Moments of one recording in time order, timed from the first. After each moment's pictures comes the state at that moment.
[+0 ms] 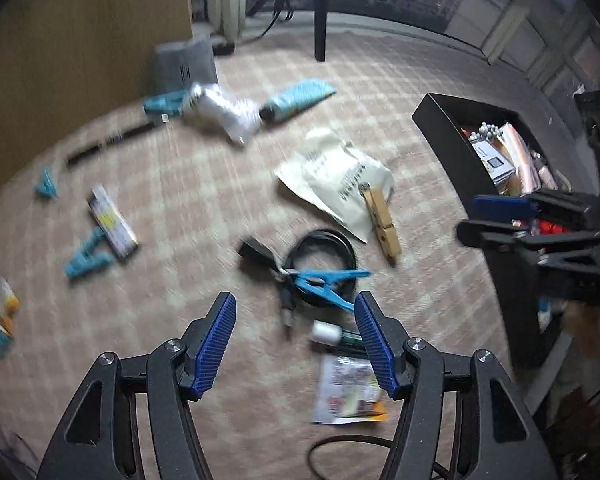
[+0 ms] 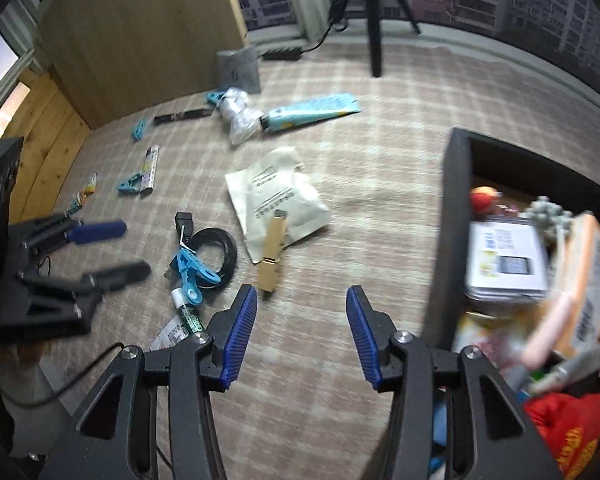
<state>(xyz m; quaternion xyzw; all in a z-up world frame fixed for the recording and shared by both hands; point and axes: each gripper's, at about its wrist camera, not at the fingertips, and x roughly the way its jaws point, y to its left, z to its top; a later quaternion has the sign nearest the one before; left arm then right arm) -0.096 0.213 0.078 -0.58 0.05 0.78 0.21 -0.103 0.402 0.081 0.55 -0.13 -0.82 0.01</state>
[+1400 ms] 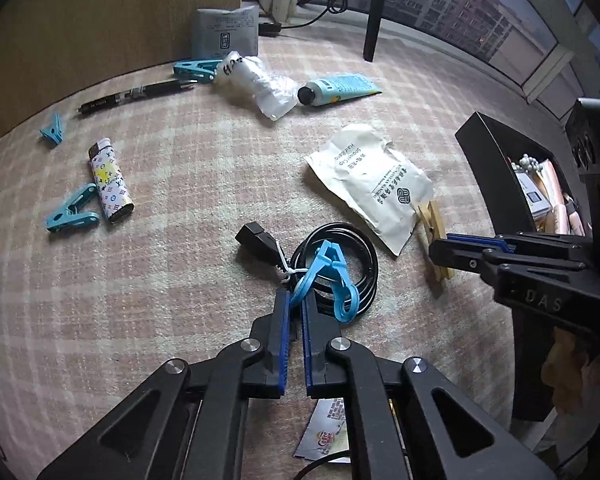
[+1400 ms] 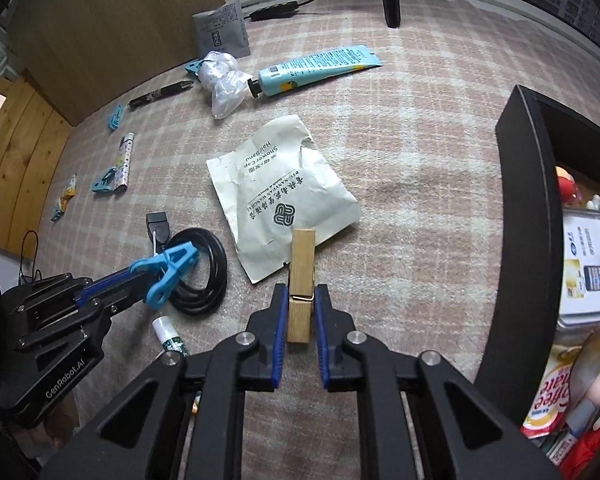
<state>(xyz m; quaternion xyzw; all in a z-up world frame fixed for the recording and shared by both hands) -0.099 0.209 0.045 -0.57 0.00 0.80 0.15 -0.133 0.399 0.033 0.58 -0.17 -0.79 0.01</state>
